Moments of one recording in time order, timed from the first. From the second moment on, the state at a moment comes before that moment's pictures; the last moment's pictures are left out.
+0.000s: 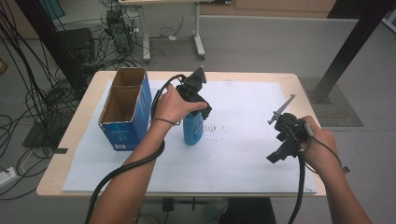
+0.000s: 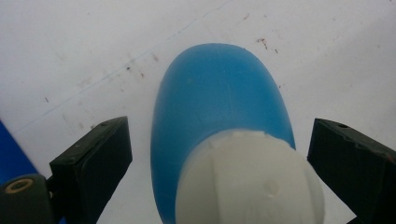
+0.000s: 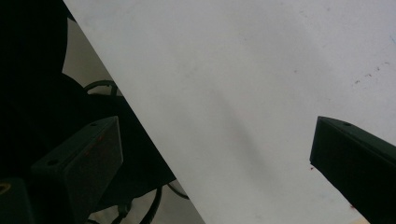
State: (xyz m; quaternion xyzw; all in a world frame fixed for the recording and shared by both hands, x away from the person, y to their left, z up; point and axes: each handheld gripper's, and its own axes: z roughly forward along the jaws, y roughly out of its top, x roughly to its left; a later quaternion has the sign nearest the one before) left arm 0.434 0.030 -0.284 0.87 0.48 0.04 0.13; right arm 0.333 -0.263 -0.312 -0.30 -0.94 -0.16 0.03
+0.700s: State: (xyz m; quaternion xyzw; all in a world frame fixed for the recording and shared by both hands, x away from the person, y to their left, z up) left arm 0.435 0.028 -0.283 0.87 0.48 0.03 0.13; right arm 0.333 -0.263 -0.311 -0.30 -0.94 -0.16 0.03
